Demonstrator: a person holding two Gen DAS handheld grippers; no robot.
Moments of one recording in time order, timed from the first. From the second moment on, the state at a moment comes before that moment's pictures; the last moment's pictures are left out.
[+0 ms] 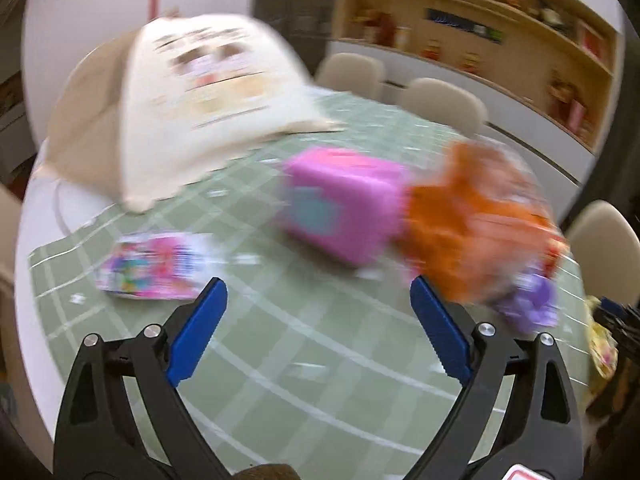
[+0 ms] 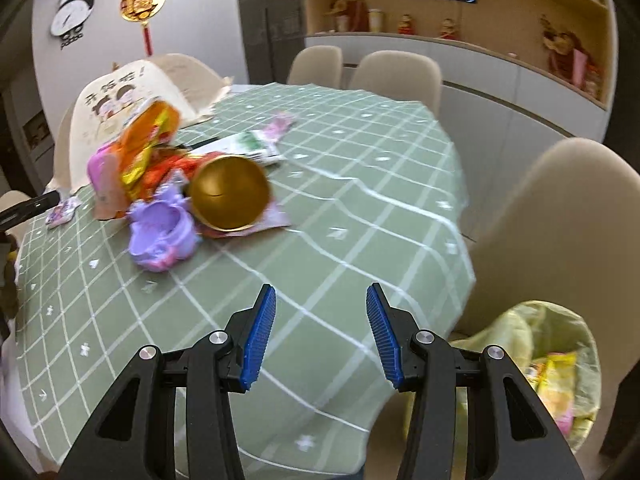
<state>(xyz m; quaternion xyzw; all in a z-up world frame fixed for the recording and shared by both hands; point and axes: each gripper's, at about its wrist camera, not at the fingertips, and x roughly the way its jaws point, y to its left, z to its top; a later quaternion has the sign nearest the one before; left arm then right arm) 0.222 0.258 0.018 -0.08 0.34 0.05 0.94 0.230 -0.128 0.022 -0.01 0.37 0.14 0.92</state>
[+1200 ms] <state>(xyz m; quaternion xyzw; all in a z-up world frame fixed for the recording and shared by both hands) 0.276 0.322 0.002 -0.07 0.42 -0.07 0.90 0.251 -0.055 0.018 -0.04 0.39 0.15 0.91</state>
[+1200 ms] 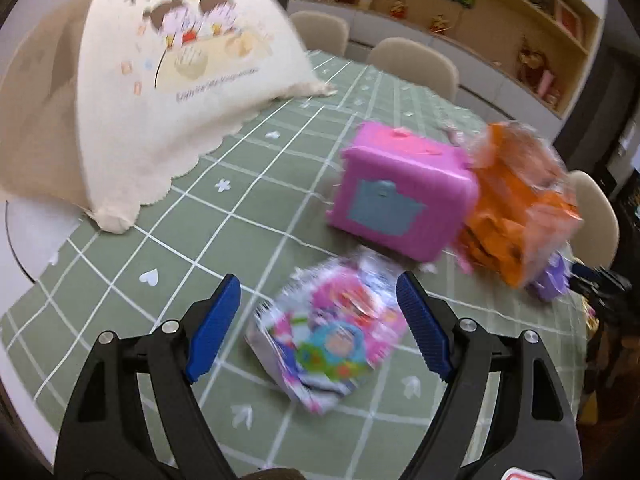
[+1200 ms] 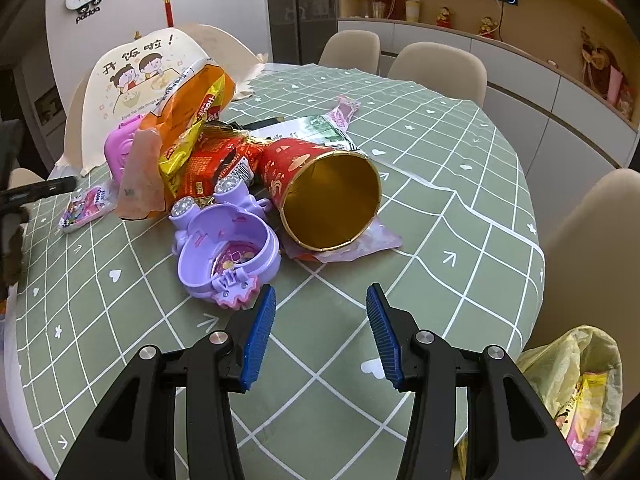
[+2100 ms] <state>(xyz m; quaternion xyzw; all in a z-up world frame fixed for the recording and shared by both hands) 0.203 0.221 -0.002 -0.10 0.41 -0.10 0.90 0.244 -0.049 0.041 -0.05 0.35 0.20 0.91</state>
